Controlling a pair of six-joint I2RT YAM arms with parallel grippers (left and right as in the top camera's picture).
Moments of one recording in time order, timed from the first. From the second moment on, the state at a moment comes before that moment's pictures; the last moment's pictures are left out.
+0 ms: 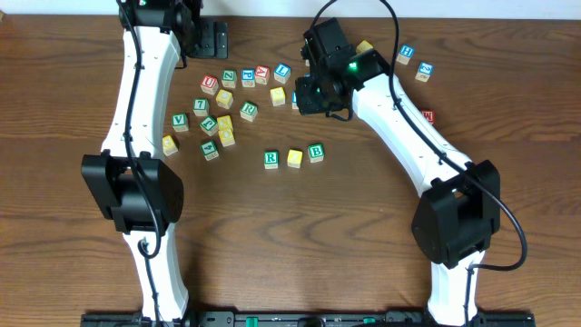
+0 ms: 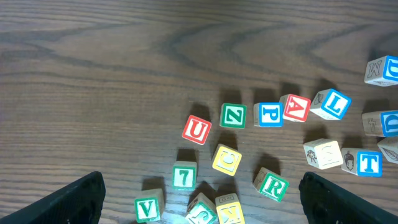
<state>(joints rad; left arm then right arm) -0.07 2.20 2.28 -1.14 -0.04 -0.06 0.49 2.09 1.90 -0.91 -0.11 0.35</state>
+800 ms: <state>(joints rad) -0.07 2.20 2.28 -1.14 -0.03 -0.07 0.24 2.03 1.90 -0.99 -0.25 0.30</state>
